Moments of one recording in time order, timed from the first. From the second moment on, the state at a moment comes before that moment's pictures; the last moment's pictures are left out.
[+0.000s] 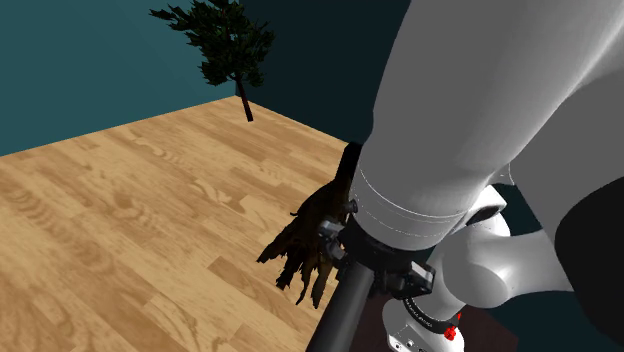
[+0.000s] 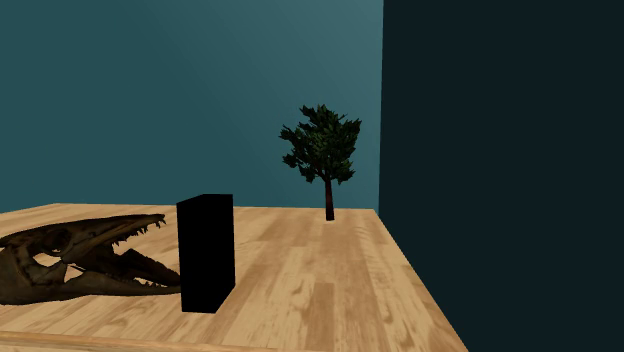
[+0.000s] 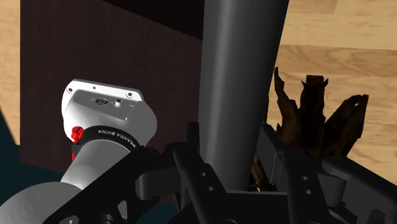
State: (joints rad) arm 0.20 -0.94 0.77 -2.34 0.40 1.44 1.96
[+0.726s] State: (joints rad) arm 0.22 -0.95 0.84 -2.46 0.46 1.56 1.96
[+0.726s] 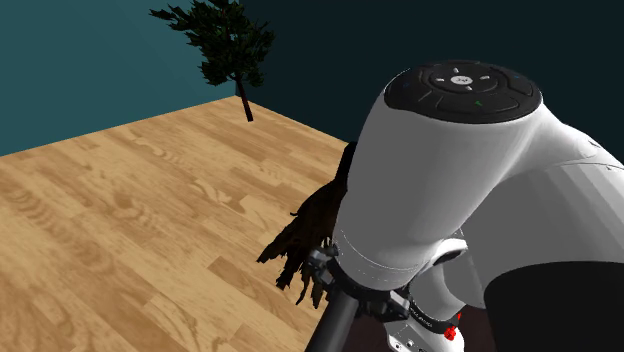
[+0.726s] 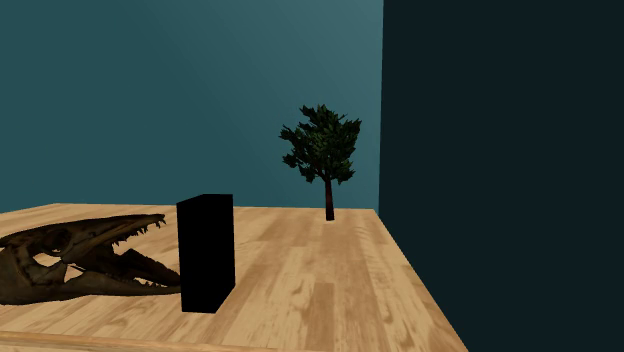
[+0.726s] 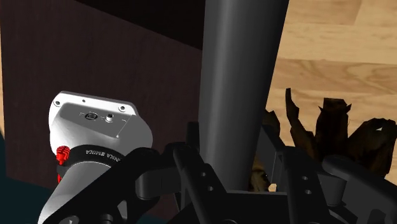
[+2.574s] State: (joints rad) arm 0.20 -0.85 1.13 -2.70 0.66 1.94 1.97
